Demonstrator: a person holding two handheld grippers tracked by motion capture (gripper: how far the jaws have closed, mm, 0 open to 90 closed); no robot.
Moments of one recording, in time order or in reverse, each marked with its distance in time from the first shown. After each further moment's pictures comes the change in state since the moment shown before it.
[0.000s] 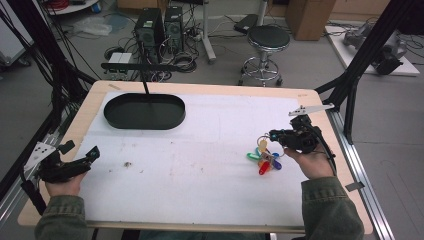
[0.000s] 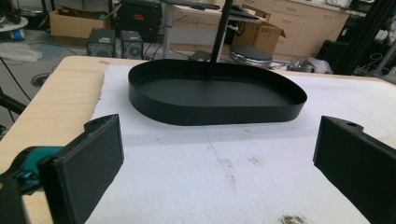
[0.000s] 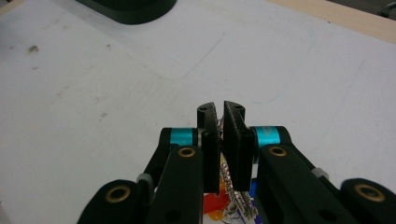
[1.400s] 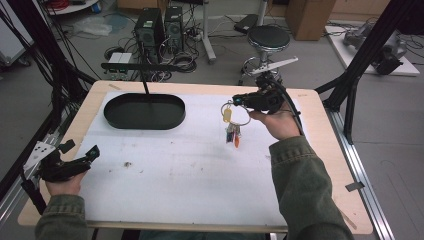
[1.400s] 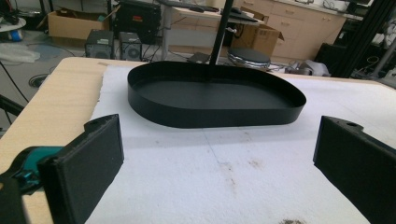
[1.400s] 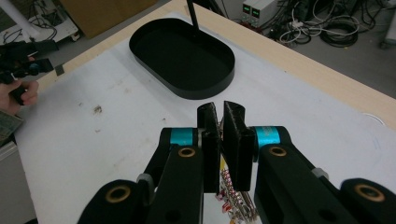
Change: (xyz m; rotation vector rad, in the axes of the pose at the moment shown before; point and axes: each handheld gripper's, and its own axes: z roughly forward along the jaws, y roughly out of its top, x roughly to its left) left arm 0.002 0.000 0.002 -0.010 -0.007 -0.009; right arm 0.040 0.115 0.034 -0.064 0.163 -0.083
